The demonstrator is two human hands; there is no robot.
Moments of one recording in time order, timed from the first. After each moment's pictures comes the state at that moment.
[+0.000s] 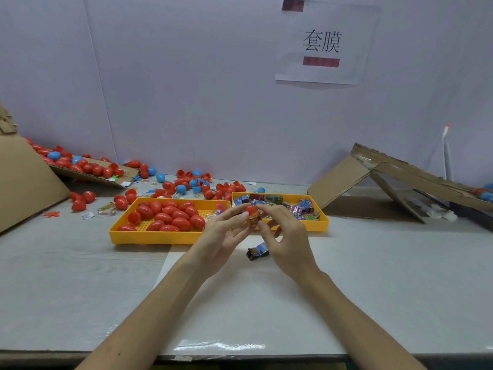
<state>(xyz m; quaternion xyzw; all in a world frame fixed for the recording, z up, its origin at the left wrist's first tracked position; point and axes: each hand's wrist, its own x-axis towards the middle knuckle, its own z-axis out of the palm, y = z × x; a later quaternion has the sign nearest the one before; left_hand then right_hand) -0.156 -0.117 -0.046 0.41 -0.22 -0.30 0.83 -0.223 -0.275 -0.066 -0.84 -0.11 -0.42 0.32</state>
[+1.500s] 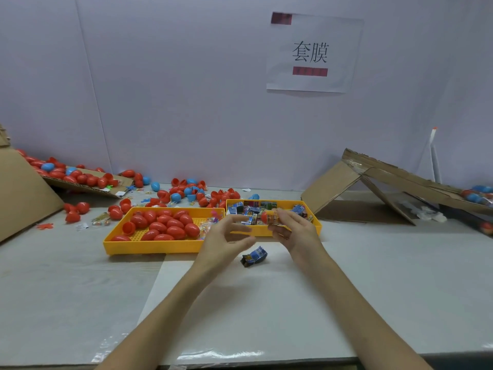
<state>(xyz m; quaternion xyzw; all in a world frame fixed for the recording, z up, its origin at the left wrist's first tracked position) -0.156 -0.126 -0.060 0.72 -0.31 -0.04 0.61 -0.216 -0.309 -0.051 -0.53 0.10 -0.21 0.82</state>
